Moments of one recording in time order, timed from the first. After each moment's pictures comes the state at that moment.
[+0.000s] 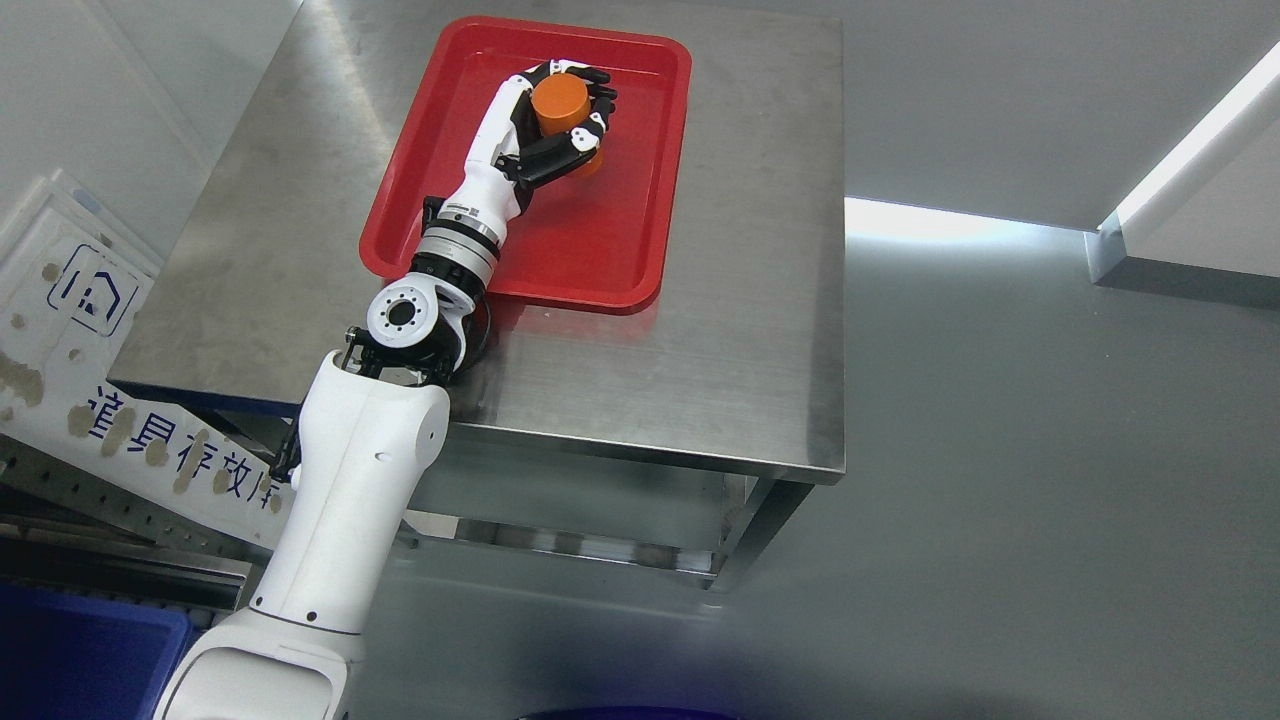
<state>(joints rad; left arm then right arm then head) -0.56 0.00 -0.23 -1.27 0.23 -0.01 -0.09 0.00 0.00 0.00 0.00 0.00 0.04 0.03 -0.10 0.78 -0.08</state>
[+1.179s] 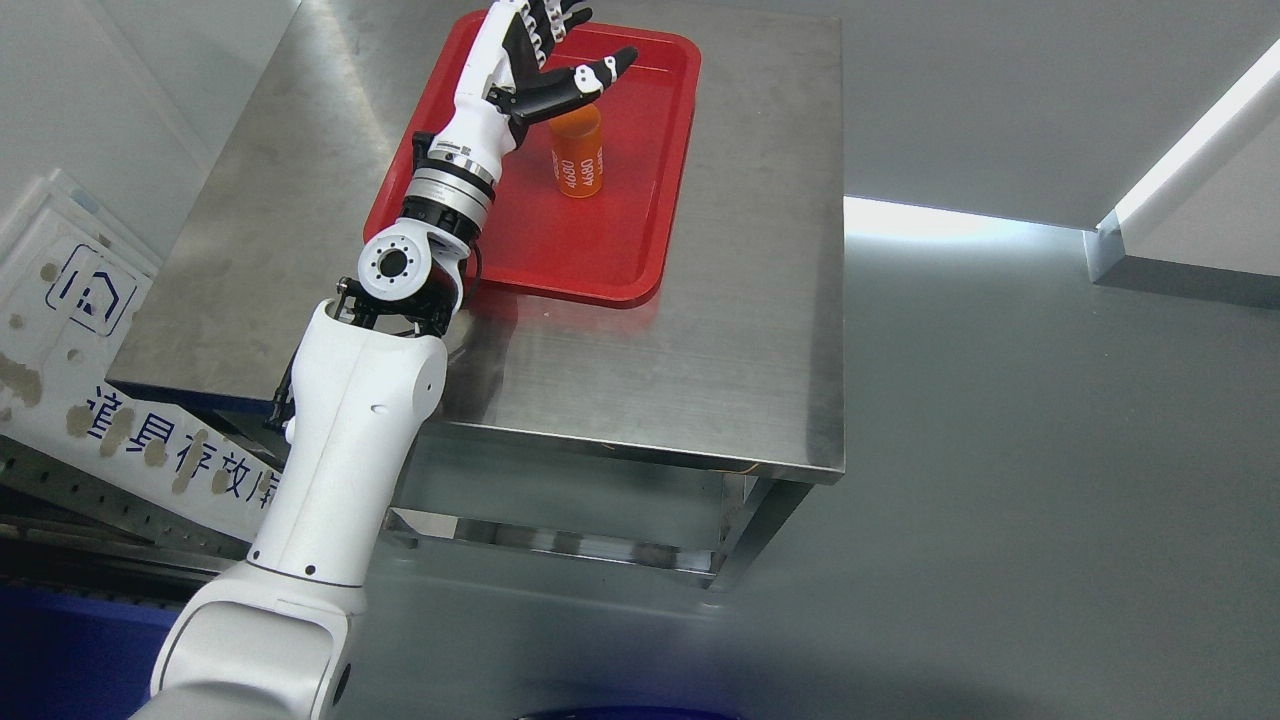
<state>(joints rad) -0.67 0.00 -0.20 -1.27 0.23 -0.09 -0.09 0.00 0.00 0.00 0.00 0.00 0.04 0.03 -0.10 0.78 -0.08</state>
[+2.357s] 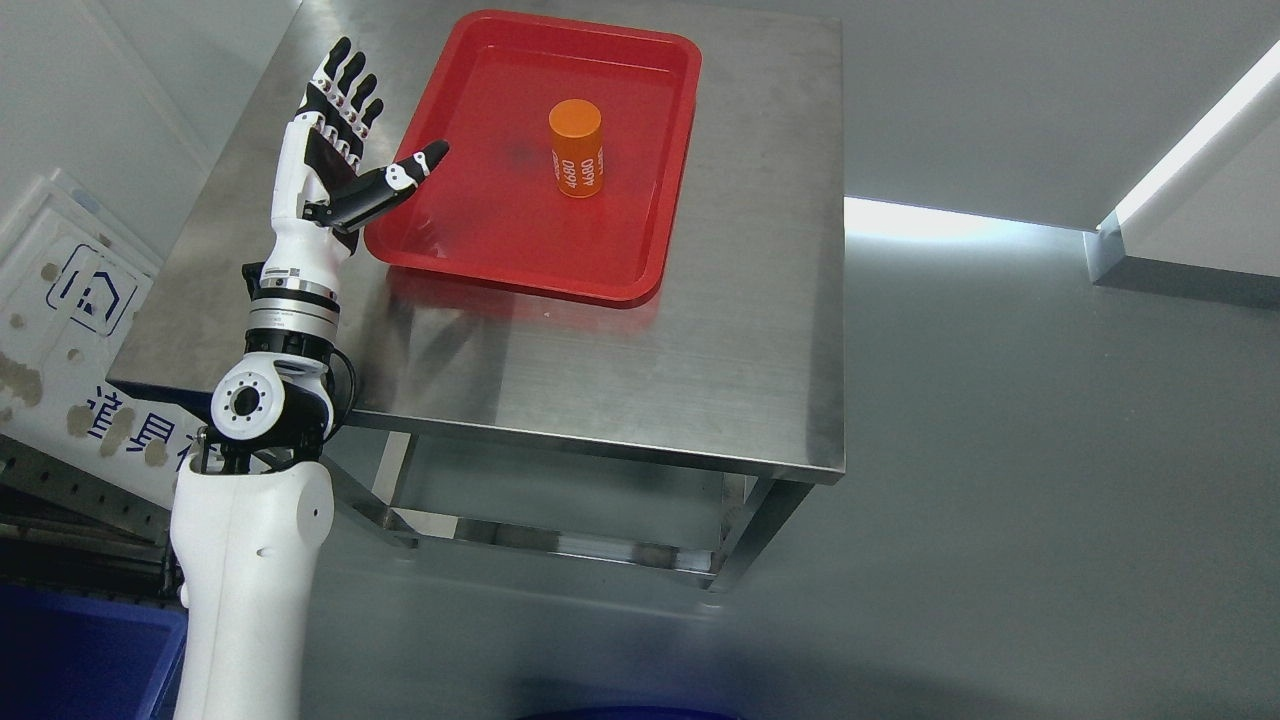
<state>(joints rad) -0.31 0.05 0.08 -1.56 0.23 -0.04 -0.08 0.00 0.00 0.00 0.00 0.00 0.04 0.03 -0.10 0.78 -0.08</state>
